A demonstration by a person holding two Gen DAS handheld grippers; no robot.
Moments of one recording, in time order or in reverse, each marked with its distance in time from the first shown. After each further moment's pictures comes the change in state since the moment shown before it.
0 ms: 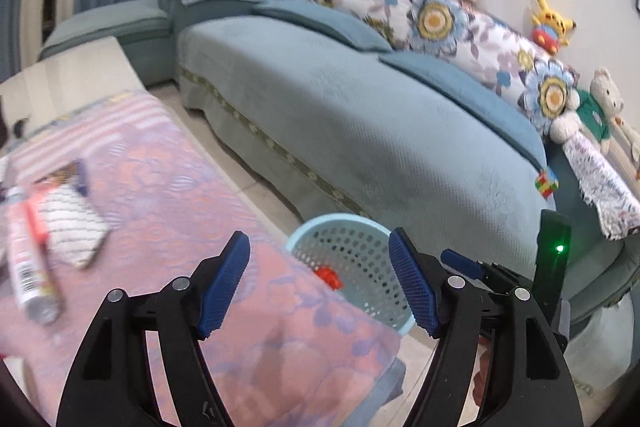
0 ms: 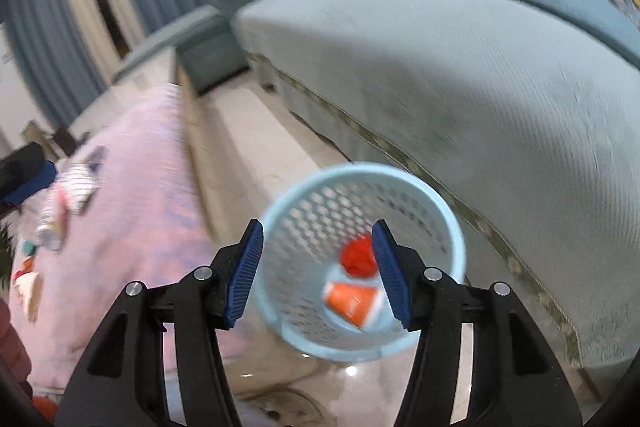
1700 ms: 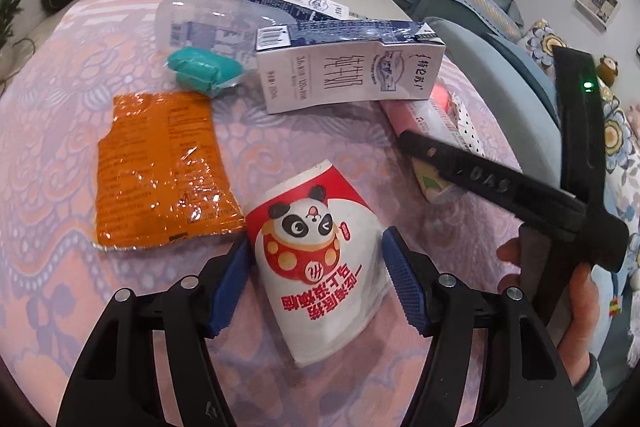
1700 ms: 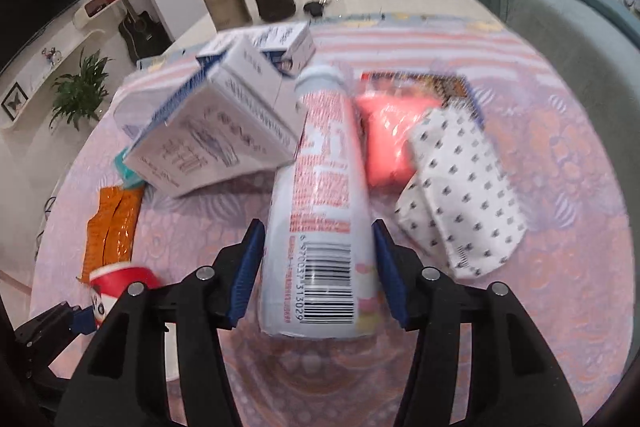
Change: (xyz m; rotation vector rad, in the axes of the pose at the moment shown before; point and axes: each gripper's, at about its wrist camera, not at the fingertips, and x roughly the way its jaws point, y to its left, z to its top) left arm -0.124 0.261 -0.119 -0.560 0.049 0.414; right arm 0.148 0.380 -0.026 -0.479 0.317 0.377
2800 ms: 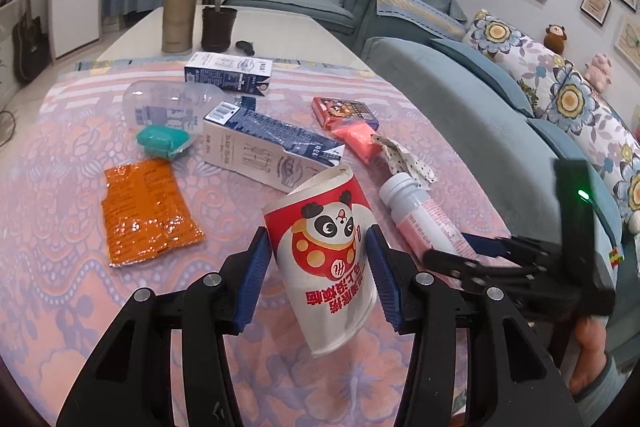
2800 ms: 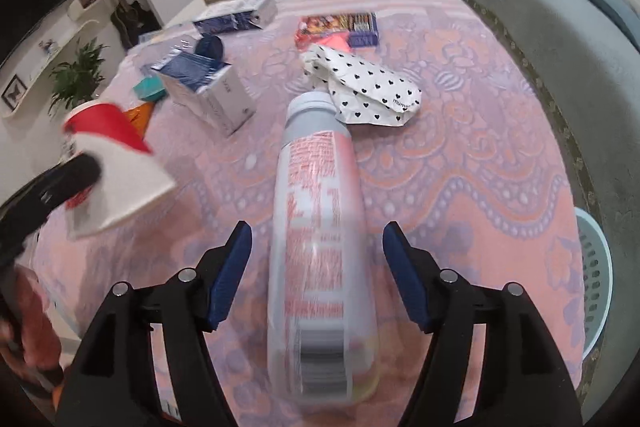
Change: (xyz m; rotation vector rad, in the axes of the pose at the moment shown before) left arm -0.063 -0.046 -0.017 0.192 -0.140 -0.070; right arm -0.086 -0.042 -0.088 0.026 0.079 -0.045
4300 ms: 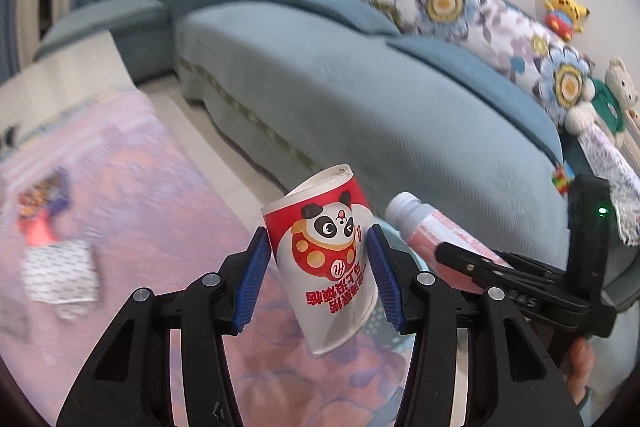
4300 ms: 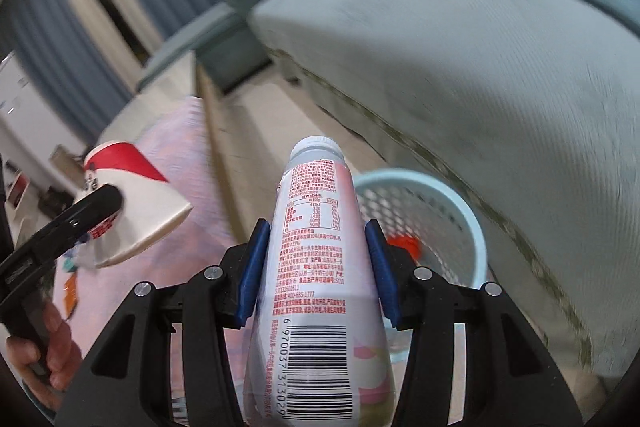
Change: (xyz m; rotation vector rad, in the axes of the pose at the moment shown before) left arm 0.135 -0.301 0.017 0.381 0.160 -0.340; right arm -0.142 -0.282 -0.112 0.604 -0.301 -0.179
